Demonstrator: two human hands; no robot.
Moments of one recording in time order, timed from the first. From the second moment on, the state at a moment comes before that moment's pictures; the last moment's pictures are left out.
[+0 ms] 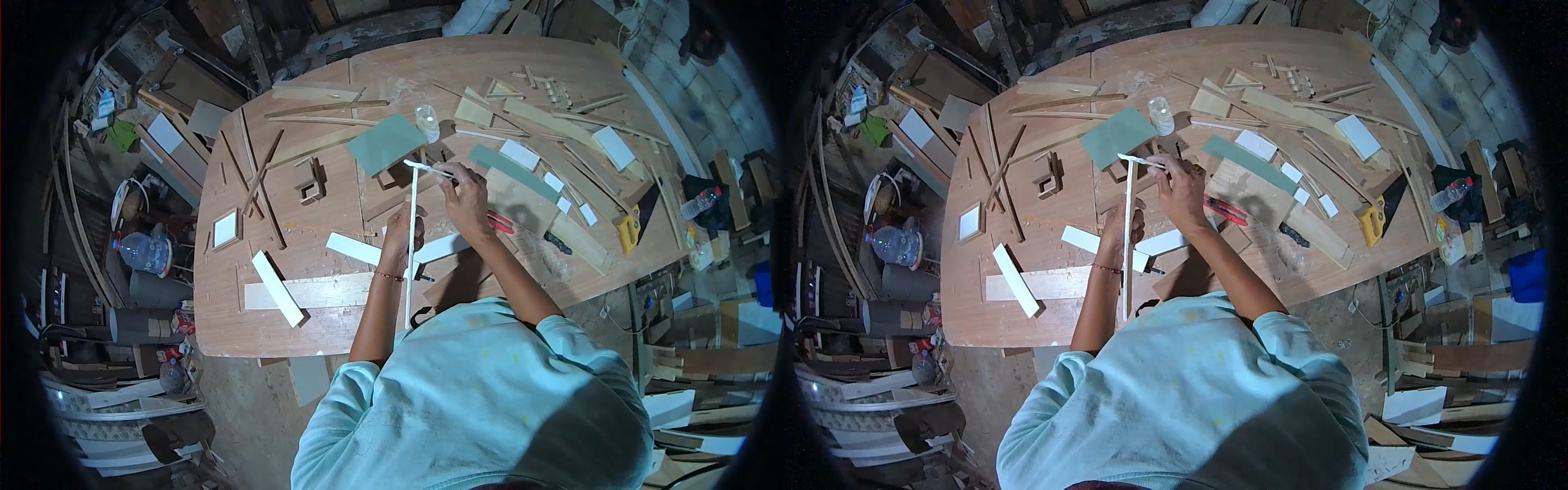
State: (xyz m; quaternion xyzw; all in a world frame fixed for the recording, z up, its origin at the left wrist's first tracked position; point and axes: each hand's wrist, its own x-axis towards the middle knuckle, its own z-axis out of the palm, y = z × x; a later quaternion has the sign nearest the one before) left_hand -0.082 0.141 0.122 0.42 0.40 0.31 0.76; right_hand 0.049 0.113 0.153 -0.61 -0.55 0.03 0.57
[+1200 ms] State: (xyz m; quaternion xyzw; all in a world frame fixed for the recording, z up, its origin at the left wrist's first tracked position) left_hand -0.085 0.150 0.113 0.39 0.38 0.30 0.78; right_hand 0.053 0.100 0.144 -0.60 -0.58 -0.13 0.54
